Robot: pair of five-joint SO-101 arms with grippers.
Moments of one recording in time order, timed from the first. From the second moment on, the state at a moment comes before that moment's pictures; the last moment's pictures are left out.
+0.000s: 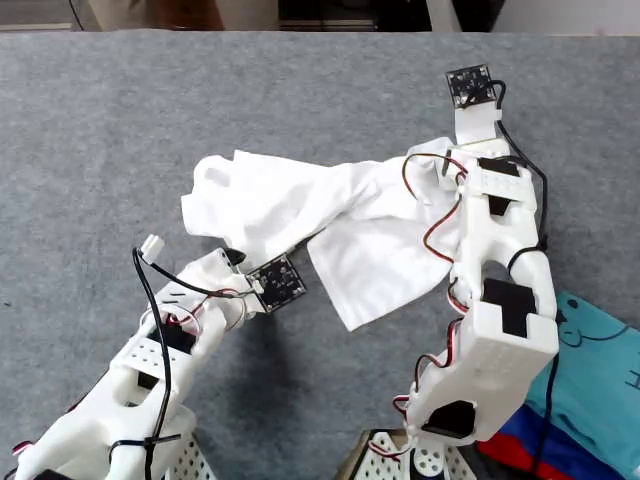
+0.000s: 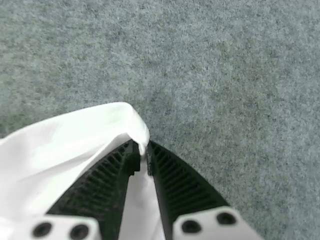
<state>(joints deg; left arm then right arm) 16.0 -43.1 86.0 5.1 -56.2 10.3 19.3 12.8 28.2 15.0</state>
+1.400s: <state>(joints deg) 16.0 -36.7 83.5 4.8 -56.7 10.3 19.3 12.8 28.2 15.0</state>
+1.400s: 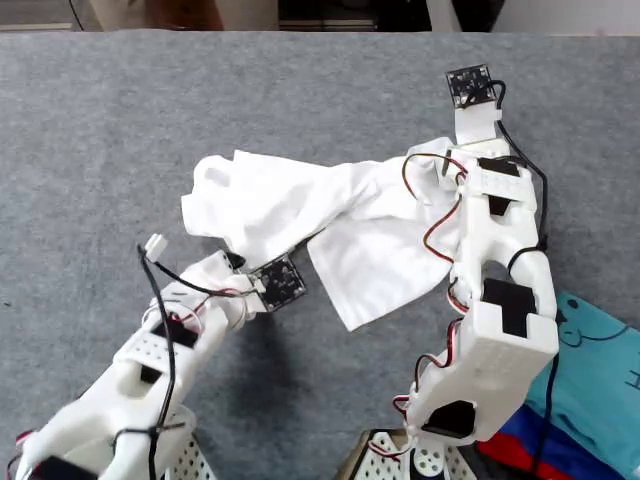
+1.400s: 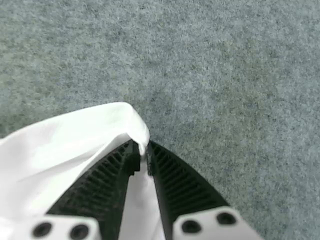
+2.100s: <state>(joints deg) 17.8 -22.2 74.6 4.8 -57.3 10.3 19.3 12.8 28.2 15.0</state>
